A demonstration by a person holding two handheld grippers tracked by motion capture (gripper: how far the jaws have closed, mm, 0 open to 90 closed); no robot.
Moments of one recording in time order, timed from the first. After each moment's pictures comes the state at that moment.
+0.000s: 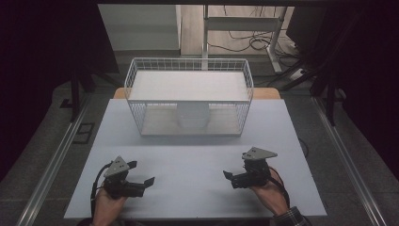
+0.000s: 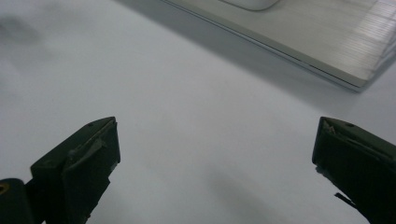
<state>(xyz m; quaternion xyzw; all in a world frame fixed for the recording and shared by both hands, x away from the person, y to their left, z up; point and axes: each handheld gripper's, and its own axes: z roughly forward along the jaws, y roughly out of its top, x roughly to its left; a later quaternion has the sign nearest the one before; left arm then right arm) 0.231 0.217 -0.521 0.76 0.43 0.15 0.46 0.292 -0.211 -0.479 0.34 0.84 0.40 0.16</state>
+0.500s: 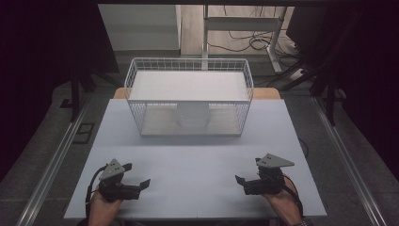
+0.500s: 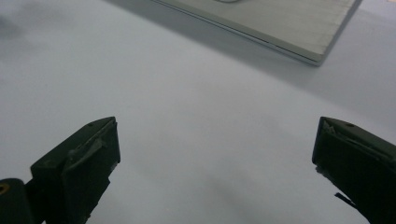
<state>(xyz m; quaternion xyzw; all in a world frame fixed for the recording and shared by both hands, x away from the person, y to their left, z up) 0.221 0.227 -0.522 0.76 0.44 0.15 0.45 0.271 -0.246 -0.477 0.36 0.82 0.40 0.18</state>
